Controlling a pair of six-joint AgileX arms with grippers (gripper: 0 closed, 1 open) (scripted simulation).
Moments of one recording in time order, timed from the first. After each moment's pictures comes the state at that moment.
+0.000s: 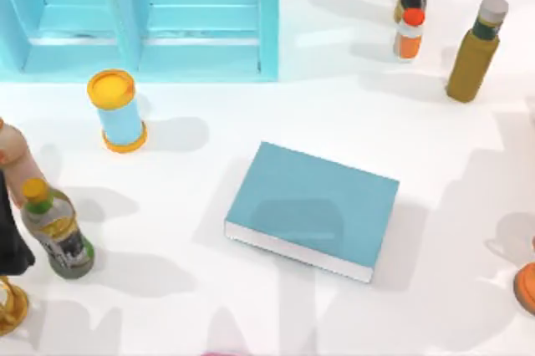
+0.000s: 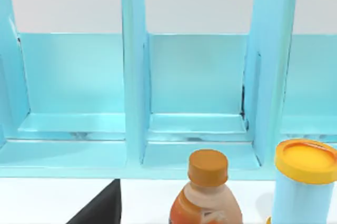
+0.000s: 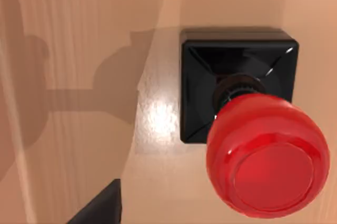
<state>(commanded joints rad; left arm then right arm) 0.00 0.00 0.00 0.00 0.00 0.00 -0.42 1.93 1.61 -1.26 0.00 -0.41</state>
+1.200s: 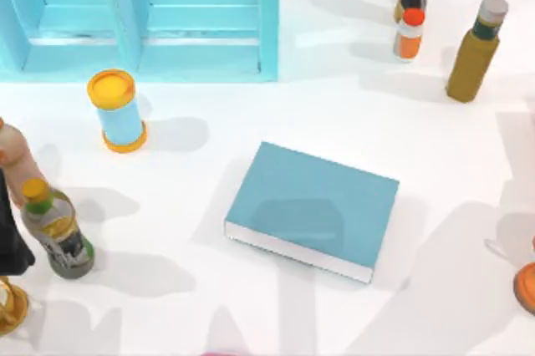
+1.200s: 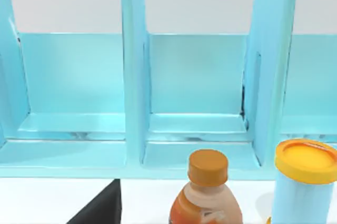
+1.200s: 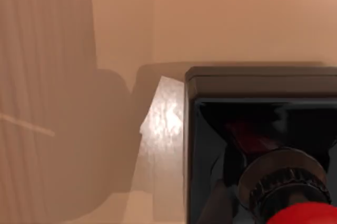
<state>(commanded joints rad) 0.00 0.00 0.00 0.00 0.00 0.00 -0.42 1.98 1.40 -1.00 0.00 -0.41</state>
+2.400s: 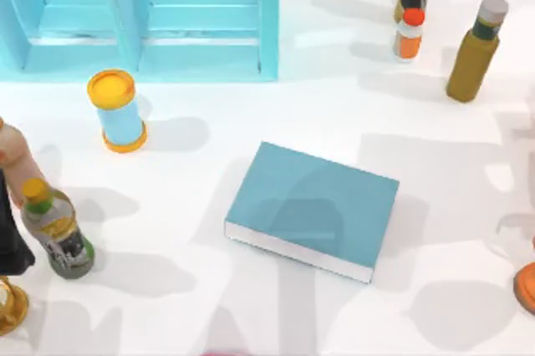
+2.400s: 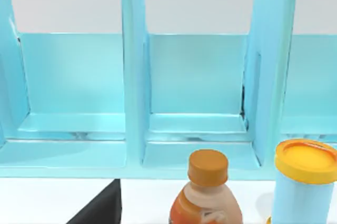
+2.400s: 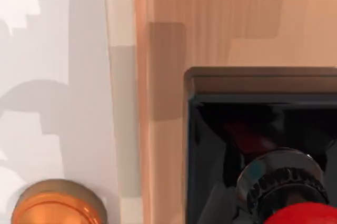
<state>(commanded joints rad) 0.00 0.00 0.00 0.00 0.00 0.00 -0.21 1.91 1.62 -1.30 0.00 -0.19</state>
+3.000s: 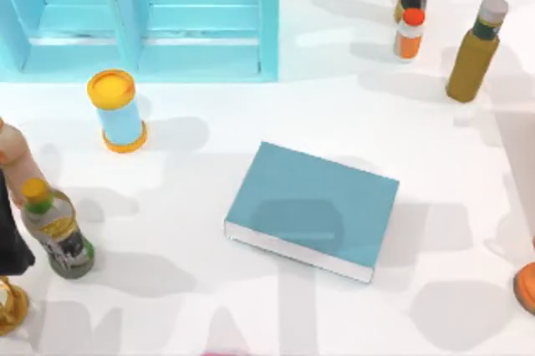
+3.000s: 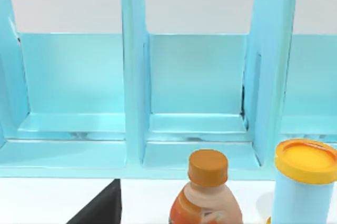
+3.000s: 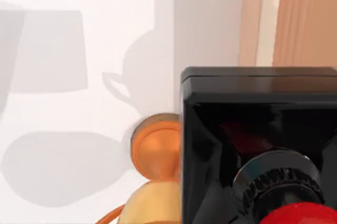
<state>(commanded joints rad) 0.00 0.00 0.00 0.00 0.00 0.00 -0.01 1.83 1.80 -1.54 0.00 0.01</state>
